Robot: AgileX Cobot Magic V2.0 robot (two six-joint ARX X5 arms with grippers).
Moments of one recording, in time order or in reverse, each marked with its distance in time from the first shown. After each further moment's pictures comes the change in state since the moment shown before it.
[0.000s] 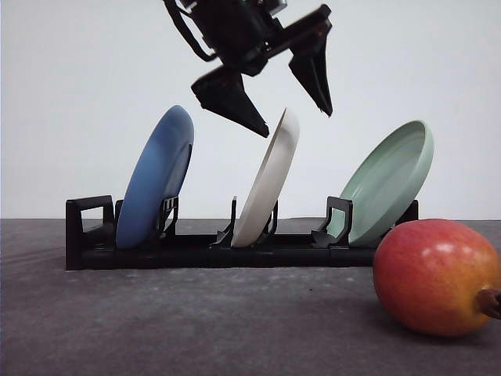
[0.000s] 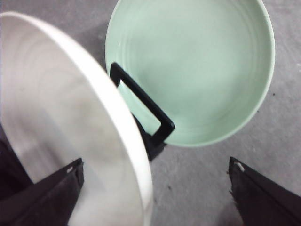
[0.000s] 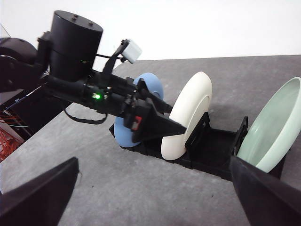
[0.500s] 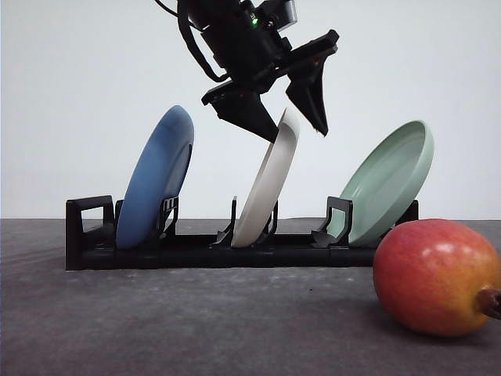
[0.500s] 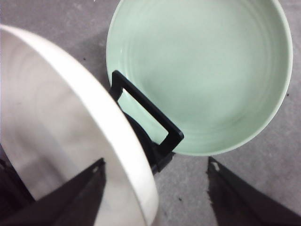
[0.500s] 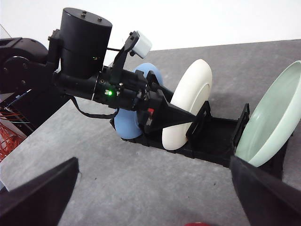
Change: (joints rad) left_arx -0.004 0.045 0.002 0.029 -0.020 0.043; right_arx 0.000 0.000 0.000 -0.039 0.000 0.000
